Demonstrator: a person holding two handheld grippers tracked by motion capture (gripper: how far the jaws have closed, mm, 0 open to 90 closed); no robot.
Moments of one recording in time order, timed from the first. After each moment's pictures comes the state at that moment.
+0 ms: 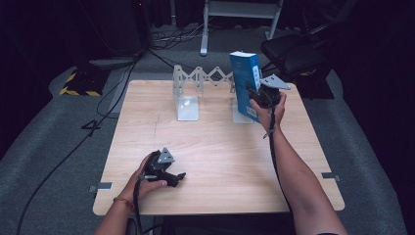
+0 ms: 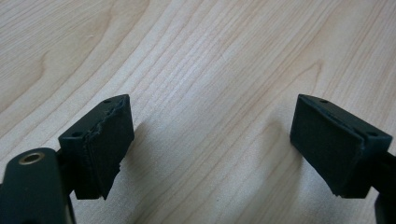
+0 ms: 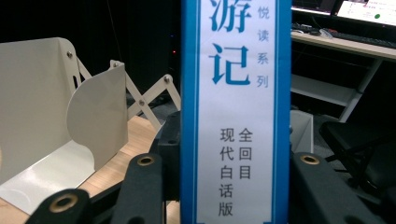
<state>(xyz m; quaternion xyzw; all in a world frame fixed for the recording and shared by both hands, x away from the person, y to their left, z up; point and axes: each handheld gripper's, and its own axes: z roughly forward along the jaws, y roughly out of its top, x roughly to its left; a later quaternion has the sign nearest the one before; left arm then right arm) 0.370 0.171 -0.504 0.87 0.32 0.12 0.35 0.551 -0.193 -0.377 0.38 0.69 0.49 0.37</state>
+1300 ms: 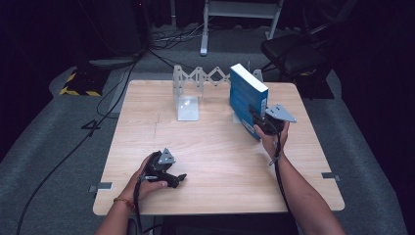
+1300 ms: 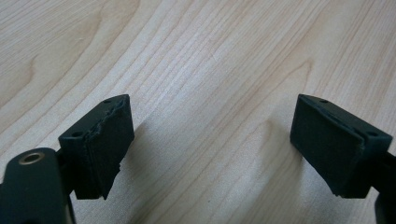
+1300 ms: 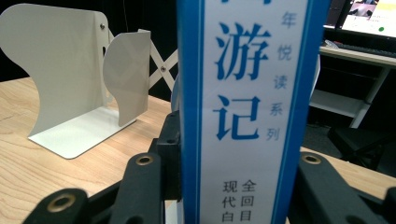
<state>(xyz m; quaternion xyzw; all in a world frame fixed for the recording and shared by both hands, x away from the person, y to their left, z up) 0.369 0.170 -0.504 0.87 0.31 0.12 0.35 0.495 -0.217 -0.439 0.35 0.67 0.53 0.38</state>
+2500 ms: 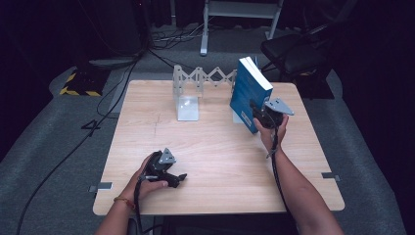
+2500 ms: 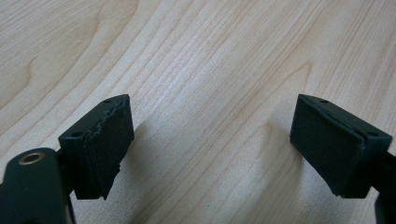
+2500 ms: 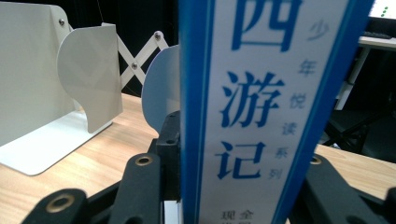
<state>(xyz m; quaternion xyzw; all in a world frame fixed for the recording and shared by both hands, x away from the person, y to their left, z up) 0.370 0.168 -0.504 0.88 0.31 0.11 0.35 0.521 -0.214 -0.439 0.40 0.66 0.51 0.38</state>
